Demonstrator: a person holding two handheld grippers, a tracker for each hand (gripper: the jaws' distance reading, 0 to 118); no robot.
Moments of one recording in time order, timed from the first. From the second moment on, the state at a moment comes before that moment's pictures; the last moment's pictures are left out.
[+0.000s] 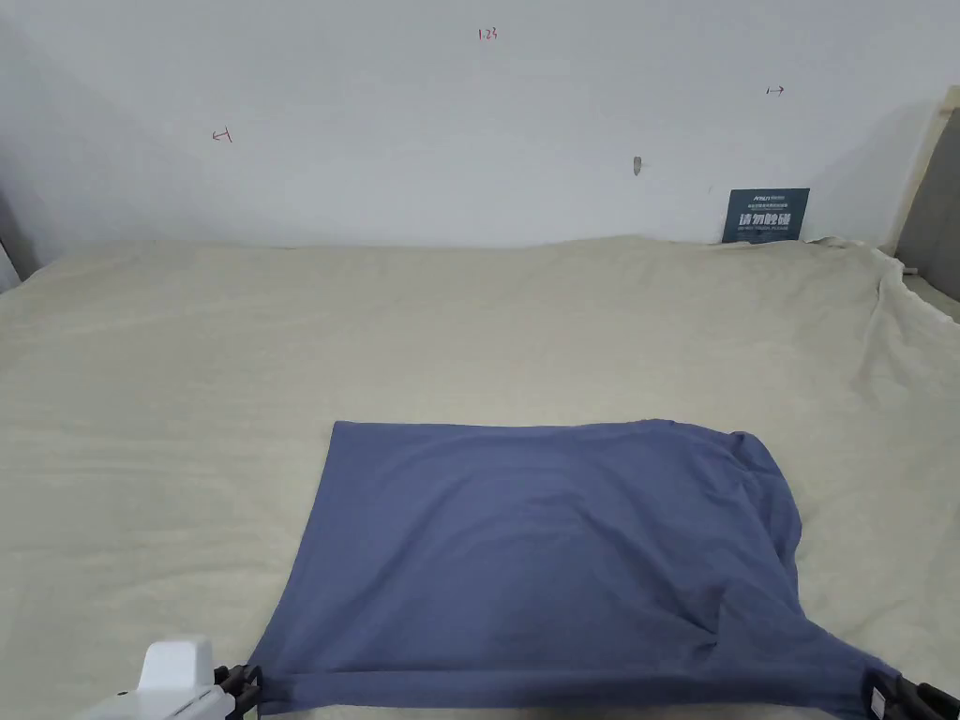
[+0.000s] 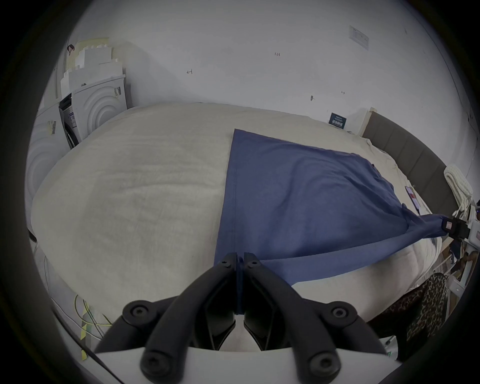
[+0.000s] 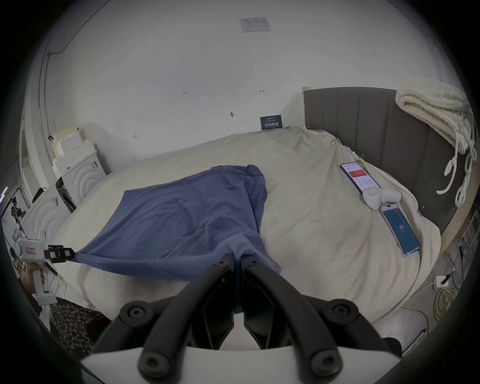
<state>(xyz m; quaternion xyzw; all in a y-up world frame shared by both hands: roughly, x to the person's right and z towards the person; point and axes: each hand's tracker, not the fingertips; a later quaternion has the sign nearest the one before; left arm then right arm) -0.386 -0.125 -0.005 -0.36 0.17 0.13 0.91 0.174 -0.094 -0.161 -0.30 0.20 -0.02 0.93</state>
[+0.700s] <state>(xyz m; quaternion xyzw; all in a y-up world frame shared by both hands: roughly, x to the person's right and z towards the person) -0.373 -0.162 -0.015 -0.43 0.20 0.15 0.87 0.157 -0.170 -0.175 -0.44 0.12 0.00 0.89</state>
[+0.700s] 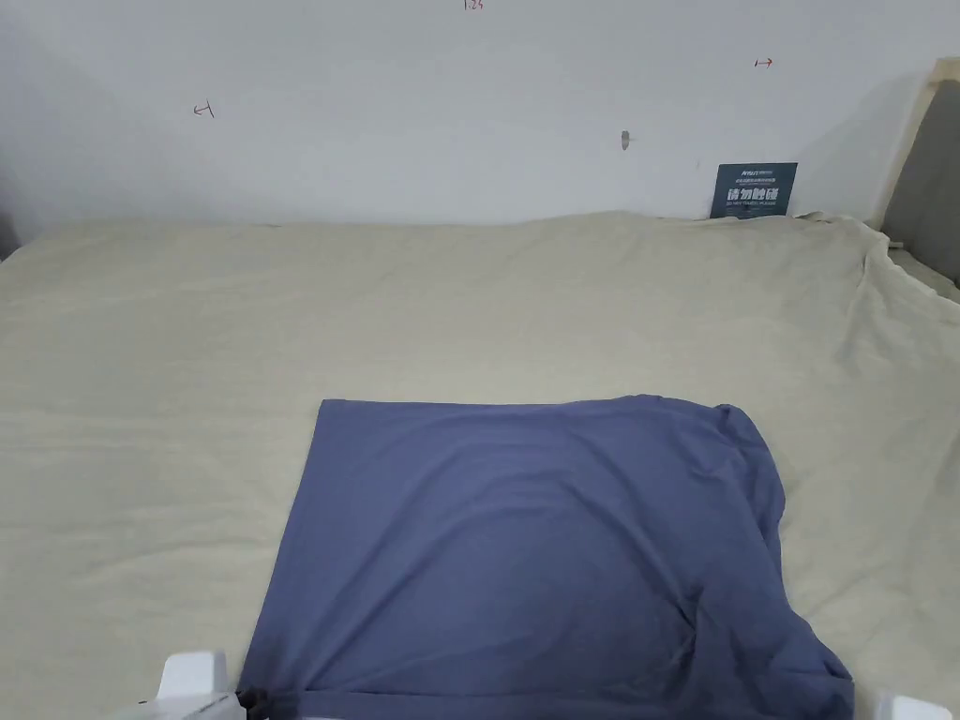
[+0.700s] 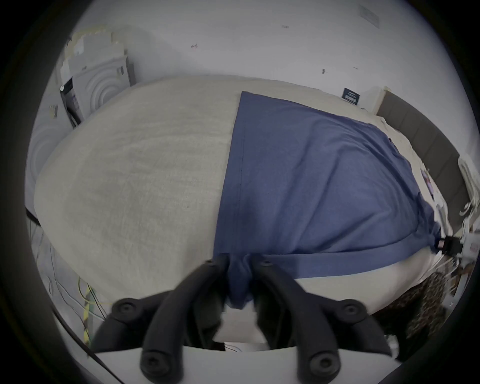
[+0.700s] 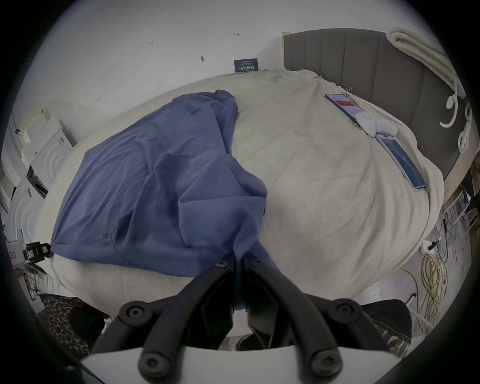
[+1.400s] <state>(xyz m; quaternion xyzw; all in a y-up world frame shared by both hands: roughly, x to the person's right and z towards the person) -0.313 -0.012 -0.047 -0.14 0.22 0.04 0.96 0.101 0.023 -0.155 -0.11 0.13 0.05 0.98</state>
